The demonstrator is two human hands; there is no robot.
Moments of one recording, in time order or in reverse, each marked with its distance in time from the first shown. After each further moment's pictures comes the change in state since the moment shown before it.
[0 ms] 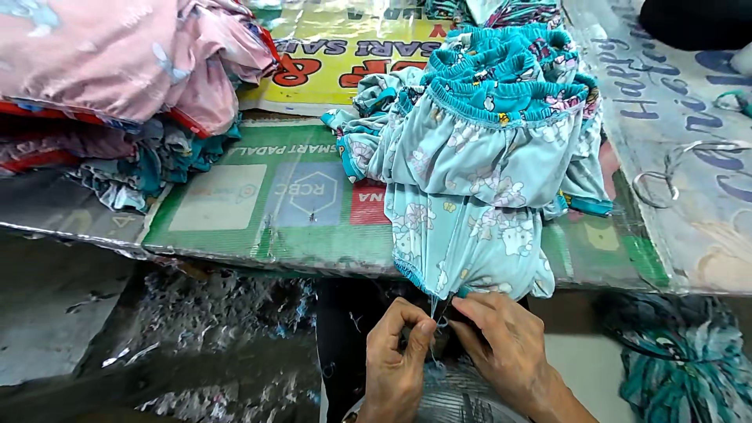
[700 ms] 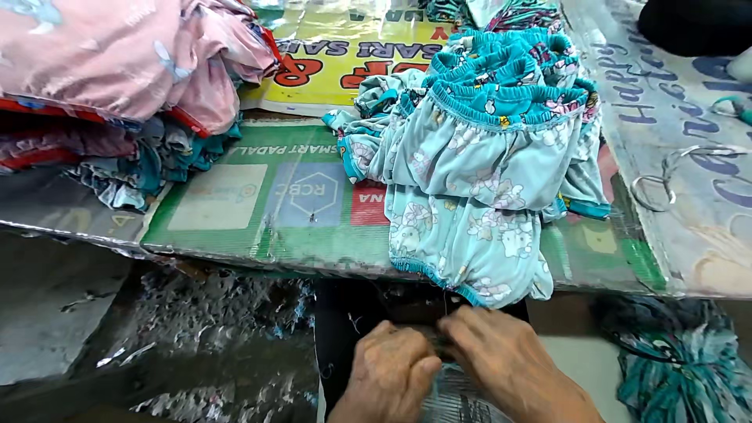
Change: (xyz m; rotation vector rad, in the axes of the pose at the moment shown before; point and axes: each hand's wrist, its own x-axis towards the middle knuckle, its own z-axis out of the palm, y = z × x) left_hand -0.004 -0.001 -0.032 0.564 -0.328 0.240; right_hand -0.001 -0.005 -0.020 -0.033 -0.433 -0.085
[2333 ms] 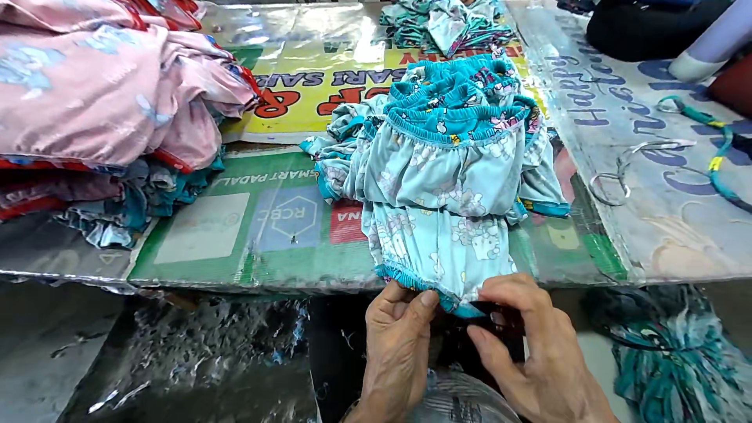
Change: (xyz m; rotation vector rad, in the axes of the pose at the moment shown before) left_hand 0.075 0.051 0.032 -1.391 0.452 -0.429; right_hand 0.013 0.003 -0.054 0.272 0.377 0.229
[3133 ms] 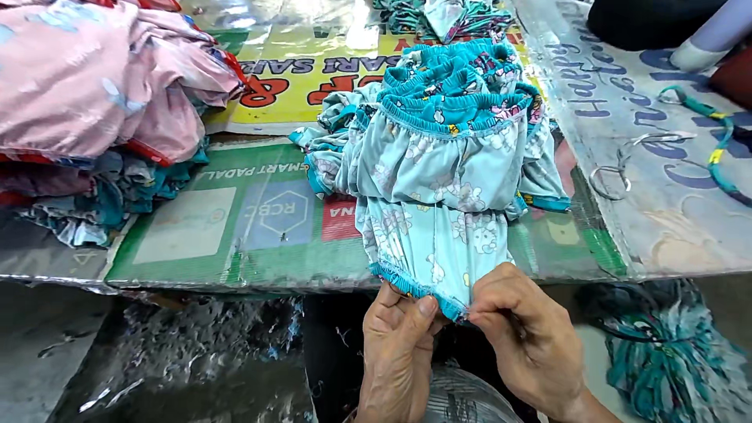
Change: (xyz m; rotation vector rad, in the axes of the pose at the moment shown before) left_hand -0.008 0.002 0.007 -0.128 0.047 -0.080; right_hand 0.014 0.008 0.014 0.271 0.095 -0.092
